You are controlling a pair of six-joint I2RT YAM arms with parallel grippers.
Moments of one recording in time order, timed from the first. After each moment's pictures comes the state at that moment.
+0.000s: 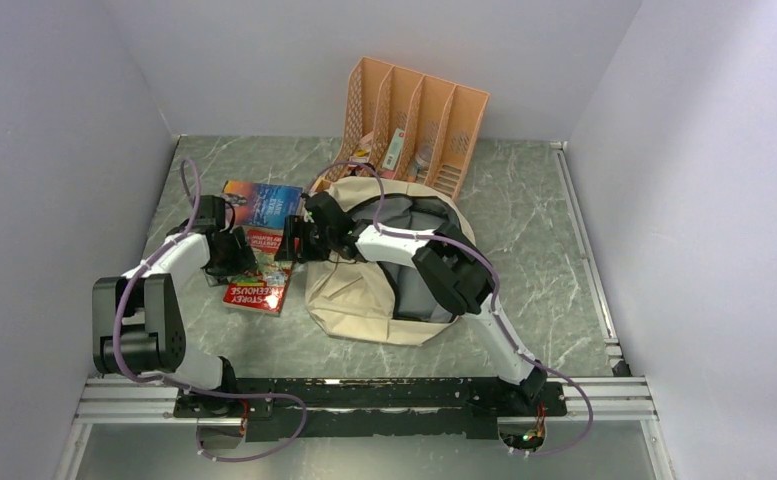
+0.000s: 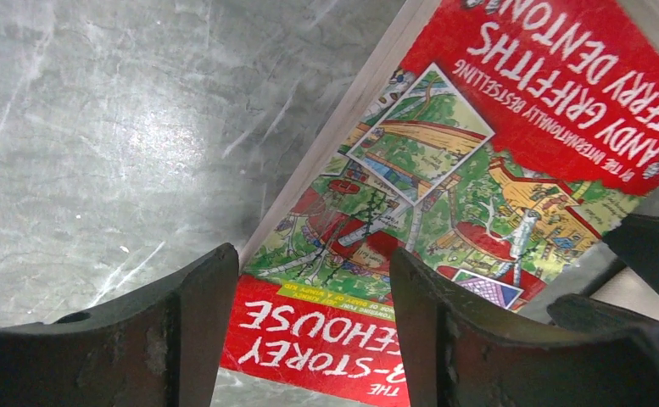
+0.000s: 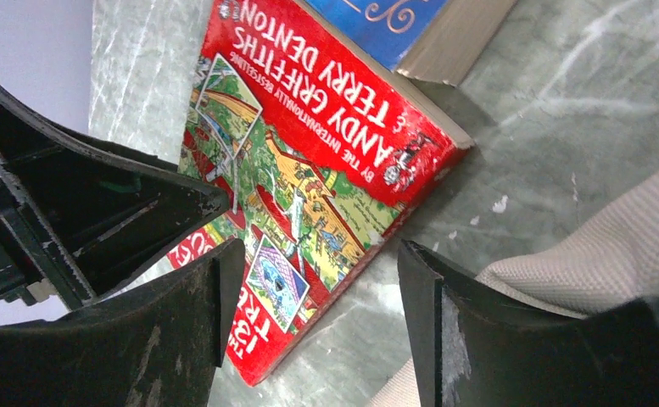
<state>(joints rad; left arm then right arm) 0.07 1.46 0.81 -0.52 -0.04 -0.38 0.89 2.33 1.67 0.03 -0.28 0.74</state>
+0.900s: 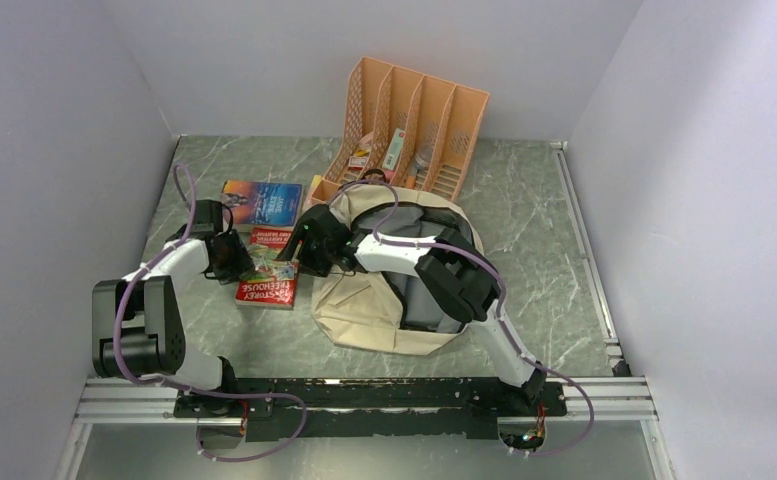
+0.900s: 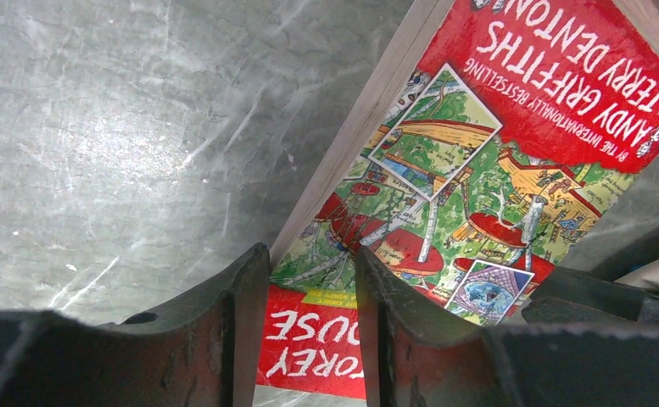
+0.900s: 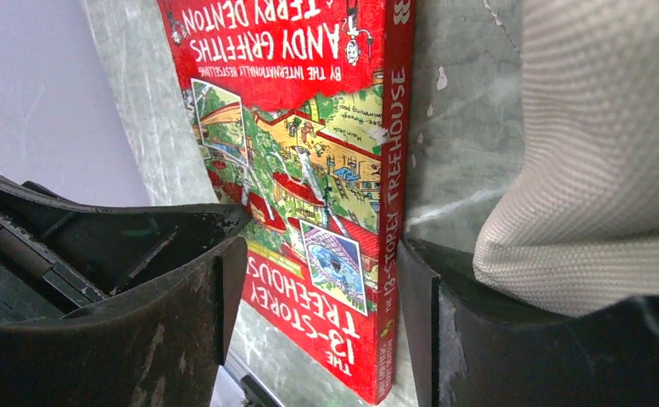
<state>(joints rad) 0.08 1.47 0.75 -0.43 0.04 -0.44 0.94 2.26 1.58 -0.04 -0.06 1.21</state>
